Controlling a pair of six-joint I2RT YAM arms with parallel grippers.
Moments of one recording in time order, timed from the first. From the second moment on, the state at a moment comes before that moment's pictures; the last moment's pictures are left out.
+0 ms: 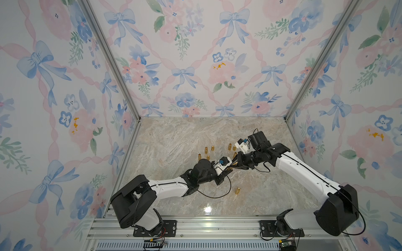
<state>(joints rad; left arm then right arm) -0.91 1.49 0.63 0.58 0.22 0.10 0.49 1.38 1.14 -0.81 -0.60 0.56</state>
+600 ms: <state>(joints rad) -0.91 1.47 0.61 0.59 0.16 0.07 0.48 1.36 1.15 -0.78 -0.57 0.55</state>
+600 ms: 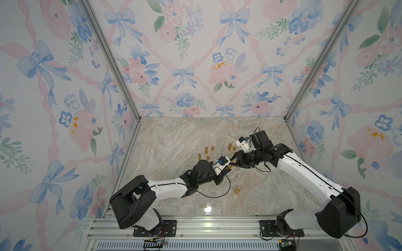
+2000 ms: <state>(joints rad) -0.91 1.40 0.51 0.56 0.09 0.05 0.43 1.33 1.20 -0.80 -0.55 0.49</state>
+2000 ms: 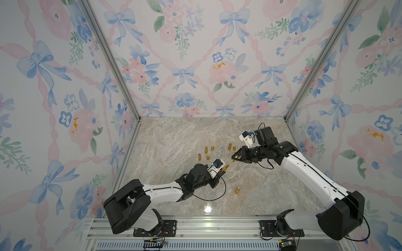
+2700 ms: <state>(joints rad) -0.91 1.40 0.57 0.55 0.04 0.02 0.34 1.45 1.10 -0.75 -0.08 0.40</state>
